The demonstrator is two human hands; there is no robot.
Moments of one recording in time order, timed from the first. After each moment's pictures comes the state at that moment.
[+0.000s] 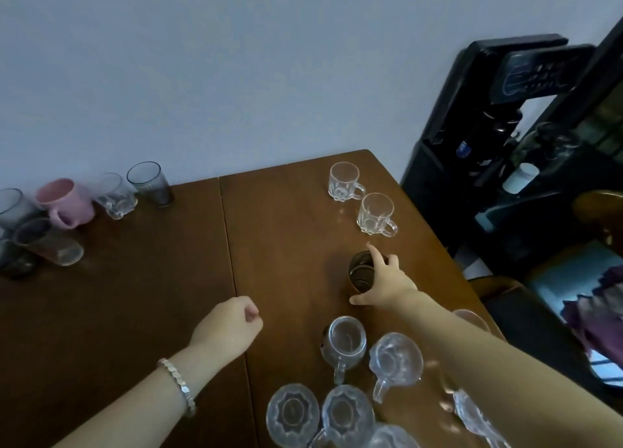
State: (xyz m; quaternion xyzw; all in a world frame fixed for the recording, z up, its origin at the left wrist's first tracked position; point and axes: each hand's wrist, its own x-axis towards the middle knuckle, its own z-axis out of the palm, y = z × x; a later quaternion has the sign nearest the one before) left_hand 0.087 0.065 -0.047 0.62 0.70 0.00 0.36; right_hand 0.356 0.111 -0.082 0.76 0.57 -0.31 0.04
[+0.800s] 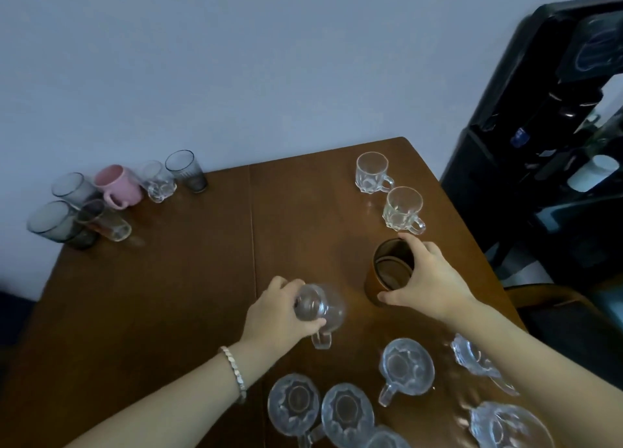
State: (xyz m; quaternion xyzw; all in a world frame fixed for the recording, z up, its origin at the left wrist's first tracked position) left_hand 0.156 0.057 -0.049 0.66 0.69 0.05 0.30; right_hand 0.389 0.095 -0.023 0.69 0.64 -0.32 -0.07
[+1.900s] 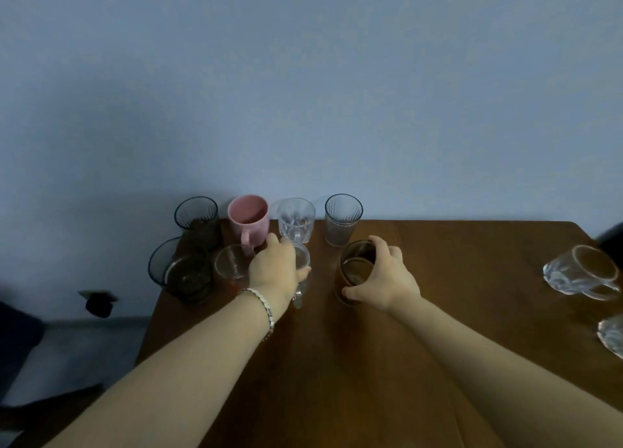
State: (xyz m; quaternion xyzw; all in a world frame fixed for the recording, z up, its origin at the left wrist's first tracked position) left_hand -0.222 0.271 -0.082 0.61 0.78 0.02 0.16; right_hand -0.052 0.284 -0.081 0.69 0.66 -0.30 -0.06
